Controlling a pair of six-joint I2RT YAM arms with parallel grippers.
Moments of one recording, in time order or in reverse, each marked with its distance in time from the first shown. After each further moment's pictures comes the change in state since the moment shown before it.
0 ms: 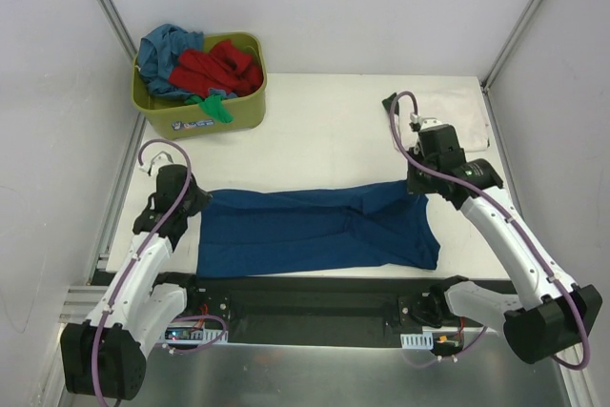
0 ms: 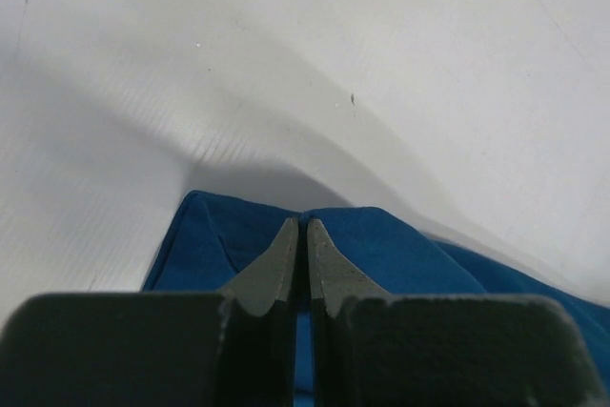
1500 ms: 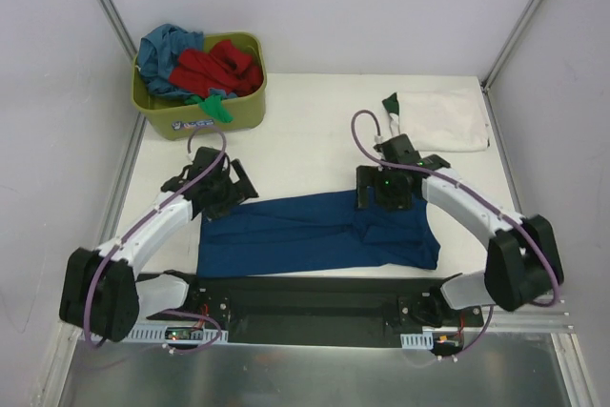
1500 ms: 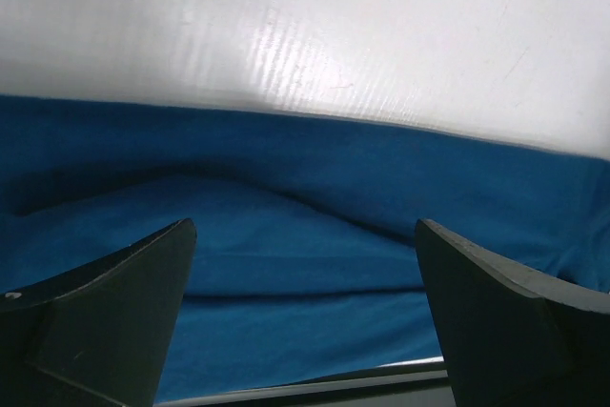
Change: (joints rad) left arm -0.204 0.286 0.174 -0.154 0.174 -0.100; right arm 0.060 0.216 -0.156 0.151 -0.286 0.193
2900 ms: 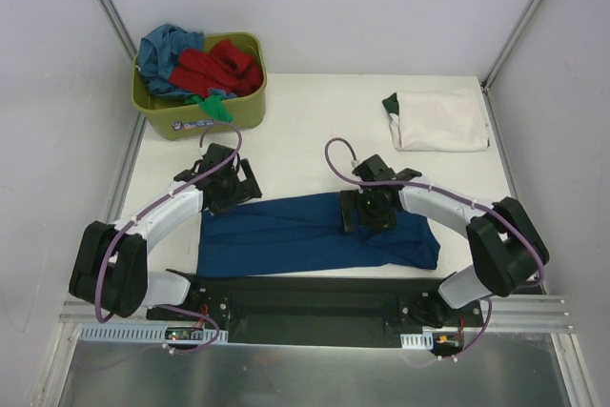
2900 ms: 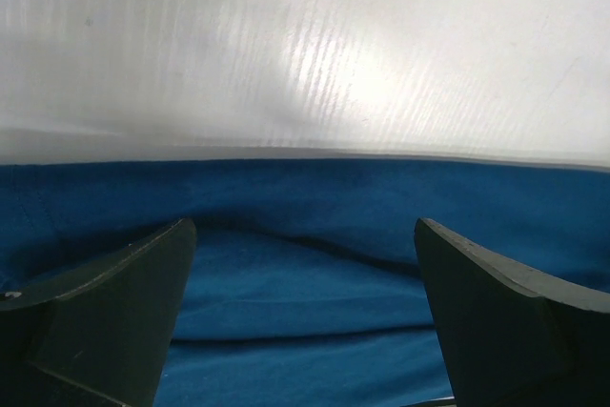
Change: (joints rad) left arm -0.050 0.197 0.058 0.082 -0.046 0.100; right arm 0.180 0.191 -0.049 0.091 -0.024 0.034
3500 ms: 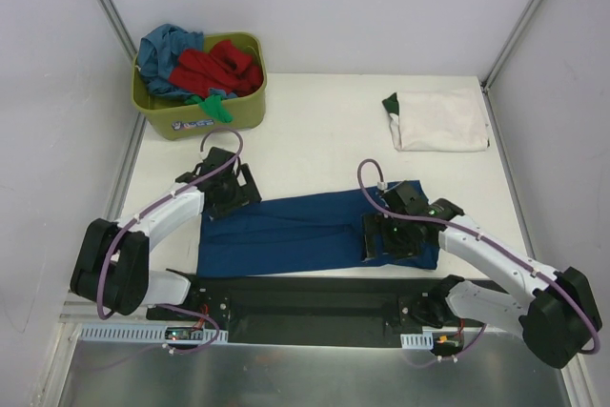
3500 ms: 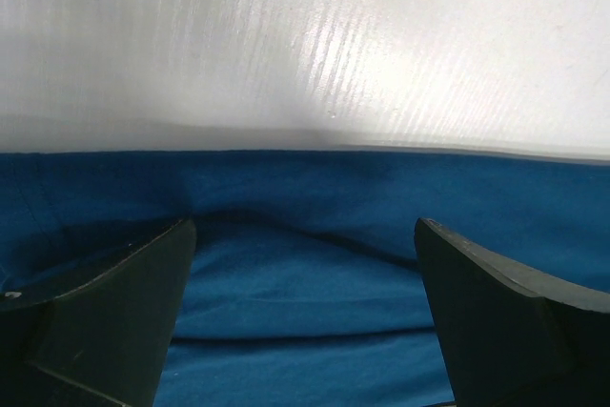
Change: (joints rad) left arm 0.000 0.022 -0.037 0.004 0.001 0.001; right arm 0.029 -0.458 -0.252 -0.192 -0.003 0.095
